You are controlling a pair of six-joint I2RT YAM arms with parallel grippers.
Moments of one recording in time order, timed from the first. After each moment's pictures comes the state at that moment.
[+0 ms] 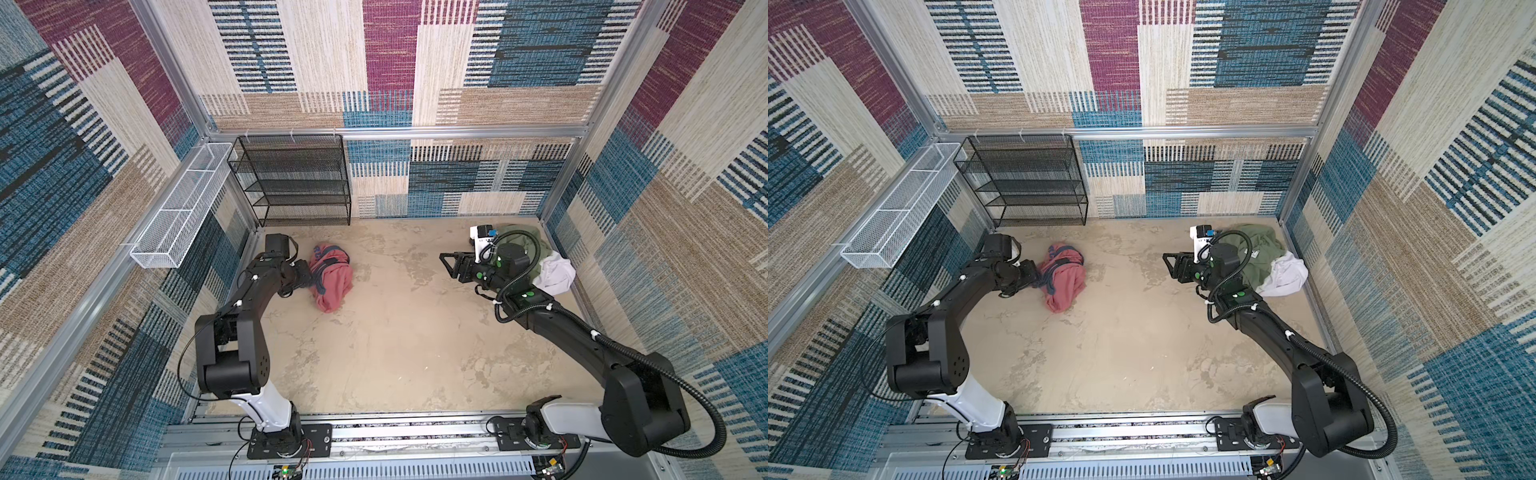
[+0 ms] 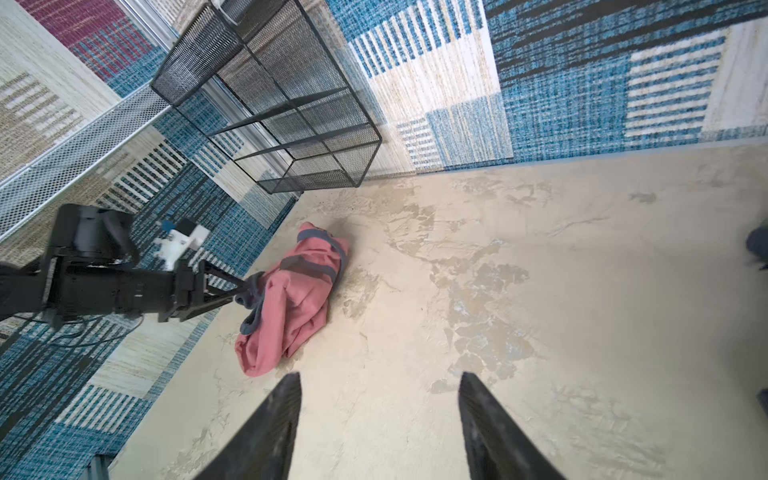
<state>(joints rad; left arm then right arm) 0.07 1.62 1.18 -0.55 0.08 -0.40 0.32 1.32 0.84 0.19 -0.35 0.43</state>
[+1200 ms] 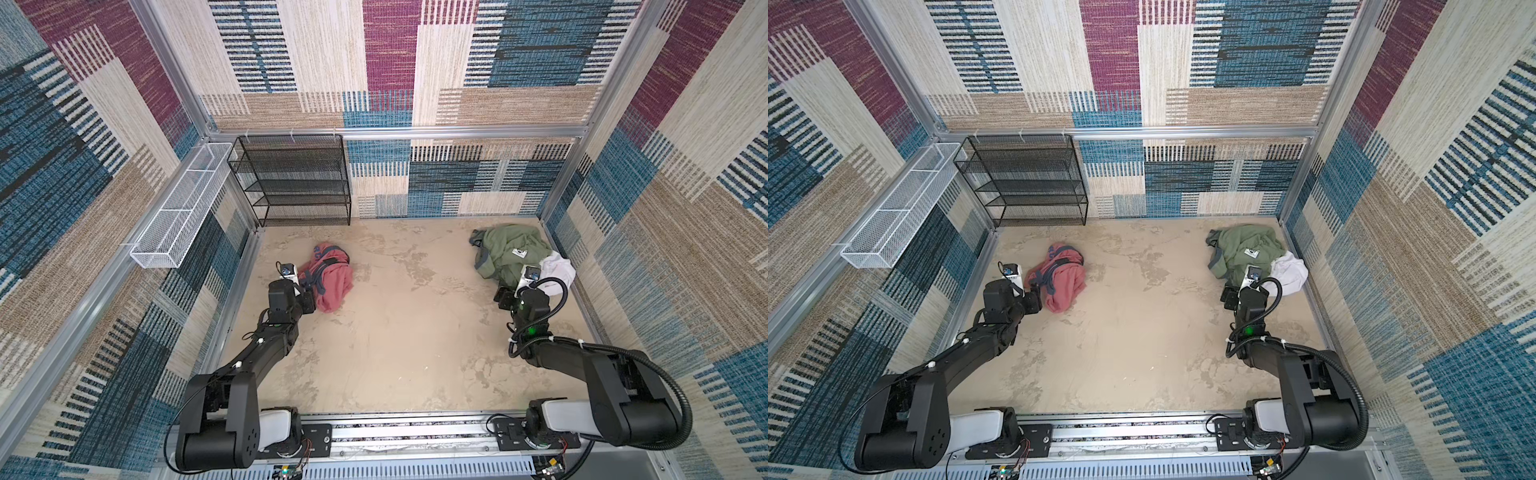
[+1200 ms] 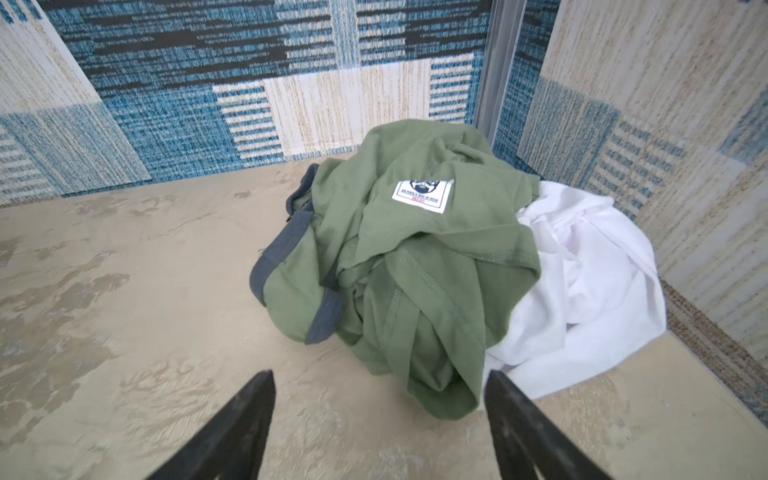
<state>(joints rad) 0.01 1.30 0.51 0.25 -0.08 -0.07 0.07 1.36 0.31 0.79 0.26 0.13</state>
